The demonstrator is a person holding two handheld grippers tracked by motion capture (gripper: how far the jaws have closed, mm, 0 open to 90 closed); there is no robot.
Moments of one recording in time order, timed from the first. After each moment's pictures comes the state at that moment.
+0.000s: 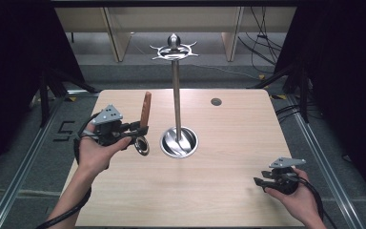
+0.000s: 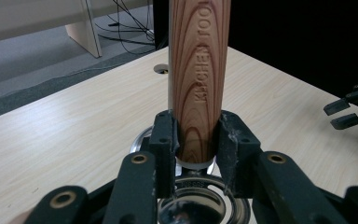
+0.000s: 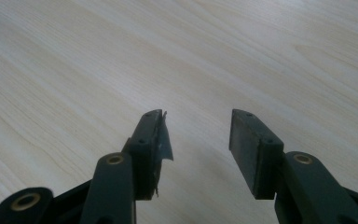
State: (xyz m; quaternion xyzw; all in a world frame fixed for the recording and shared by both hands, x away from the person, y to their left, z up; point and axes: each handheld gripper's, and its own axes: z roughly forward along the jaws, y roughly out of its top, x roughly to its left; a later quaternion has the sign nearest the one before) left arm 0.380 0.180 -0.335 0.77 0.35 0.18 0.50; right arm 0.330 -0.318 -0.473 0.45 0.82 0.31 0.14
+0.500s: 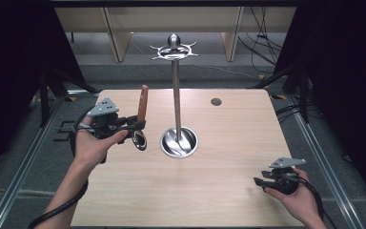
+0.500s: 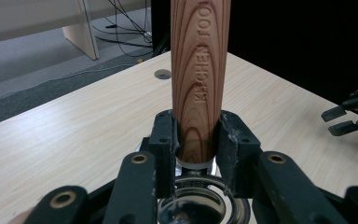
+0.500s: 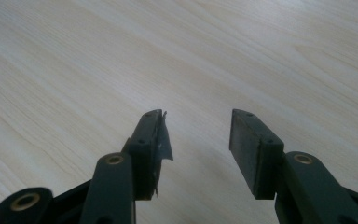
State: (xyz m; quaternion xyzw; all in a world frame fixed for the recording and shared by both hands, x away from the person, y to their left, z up) left arm 0.391 0.187 -0.325 0.77 0.34 0.17 0.51; right arm 0.330 -0.318 -0.473 0.45 0.82 0.31 0.14
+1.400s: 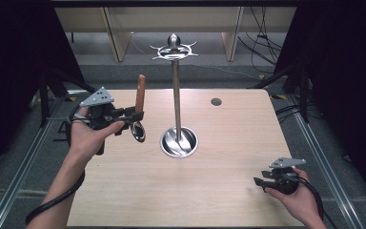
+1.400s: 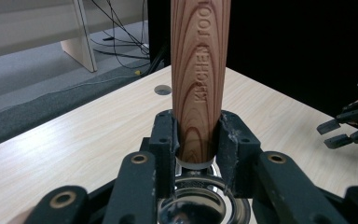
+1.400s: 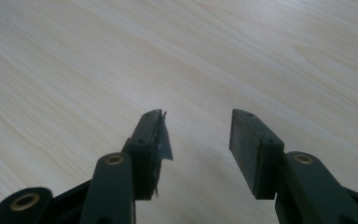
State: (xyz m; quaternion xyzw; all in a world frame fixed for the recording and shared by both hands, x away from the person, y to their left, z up) left arm 0.401 0.193 -0.305 0.76 0.33 0.17 0.53; right arm 0.329 -0.318 -0.470 0.46 0.83 0.30 0.13
